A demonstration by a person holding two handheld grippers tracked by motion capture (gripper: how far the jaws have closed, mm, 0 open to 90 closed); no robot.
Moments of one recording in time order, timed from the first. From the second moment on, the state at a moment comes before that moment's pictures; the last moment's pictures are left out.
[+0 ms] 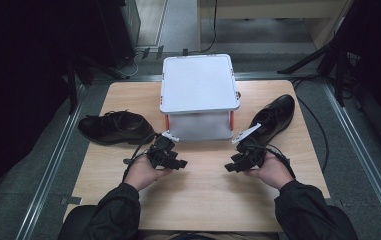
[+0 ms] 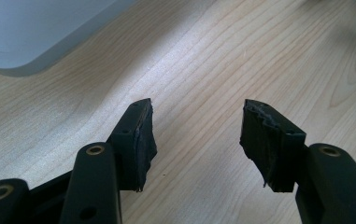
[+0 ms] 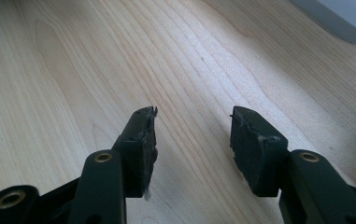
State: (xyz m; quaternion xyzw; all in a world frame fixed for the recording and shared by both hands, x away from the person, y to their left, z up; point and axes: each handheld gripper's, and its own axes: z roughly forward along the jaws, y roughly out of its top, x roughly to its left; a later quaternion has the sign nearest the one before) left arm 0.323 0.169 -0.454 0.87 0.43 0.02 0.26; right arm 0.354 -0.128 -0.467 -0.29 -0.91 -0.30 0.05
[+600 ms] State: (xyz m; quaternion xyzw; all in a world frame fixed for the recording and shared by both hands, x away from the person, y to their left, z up) left arm 0.320 0.175 -0.454 0.86 0.44 0.01 0.26; right arm 0.357 -0.125 -0.463 -0.30 -0.90 -0.32 0.05
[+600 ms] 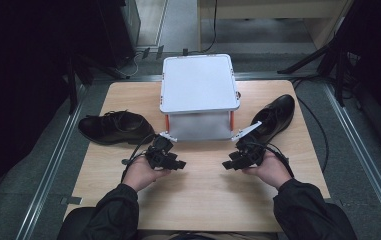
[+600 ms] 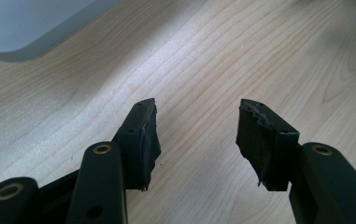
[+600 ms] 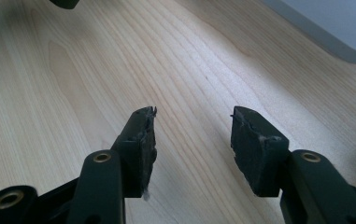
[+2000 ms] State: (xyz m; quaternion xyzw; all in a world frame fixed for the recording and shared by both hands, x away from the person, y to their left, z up) left arm 0.368 0.275 -0.345 0.81 0.56 0.03 0.16; right arm 0.355 -0.125 -0.460 -0.29 -0.91 -0.31 0.05
